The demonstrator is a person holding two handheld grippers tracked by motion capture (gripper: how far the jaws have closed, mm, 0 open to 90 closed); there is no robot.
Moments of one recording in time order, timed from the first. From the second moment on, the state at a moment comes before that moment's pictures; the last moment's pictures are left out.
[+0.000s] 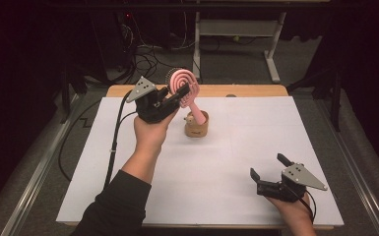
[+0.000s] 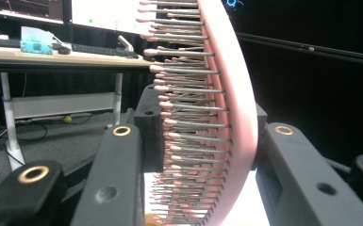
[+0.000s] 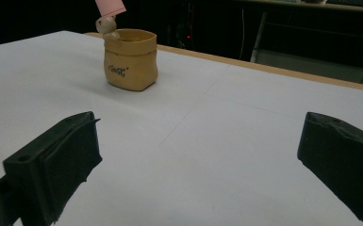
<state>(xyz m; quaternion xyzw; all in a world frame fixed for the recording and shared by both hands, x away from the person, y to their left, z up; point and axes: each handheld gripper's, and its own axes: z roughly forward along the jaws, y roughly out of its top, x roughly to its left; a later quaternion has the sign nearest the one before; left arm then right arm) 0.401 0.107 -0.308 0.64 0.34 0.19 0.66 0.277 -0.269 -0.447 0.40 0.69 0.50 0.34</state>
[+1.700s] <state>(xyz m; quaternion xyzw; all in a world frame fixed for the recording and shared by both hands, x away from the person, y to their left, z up) 0.444 0.091 -0.329 0.64 0.39 0.20 0.63 0.274 -0.269 -0.445 0.40 0.69 0.51 0.34</state>
